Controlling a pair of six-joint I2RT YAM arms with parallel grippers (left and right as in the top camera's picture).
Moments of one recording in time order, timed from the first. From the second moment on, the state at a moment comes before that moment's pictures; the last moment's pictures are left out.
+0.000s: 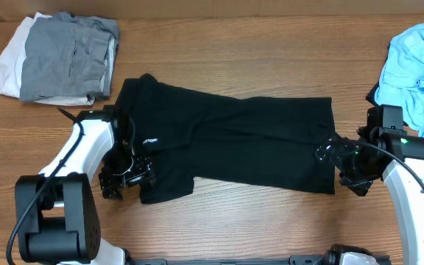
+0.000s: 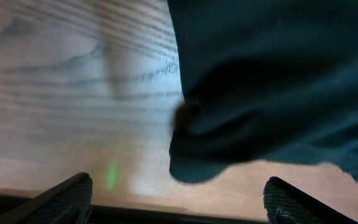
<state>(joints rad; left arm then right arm) 0.01 1.72 1.01 -1.19 0.14 -0.35 -0.16 1.27 0.96 -1.11 -0.25 0.56</state>
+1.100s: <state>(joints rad) 0.01 1.69 0.83 -0.96 0.14 -0.44 -0.16 1.51 0.96 -1.12 -0.14 0.72</state>
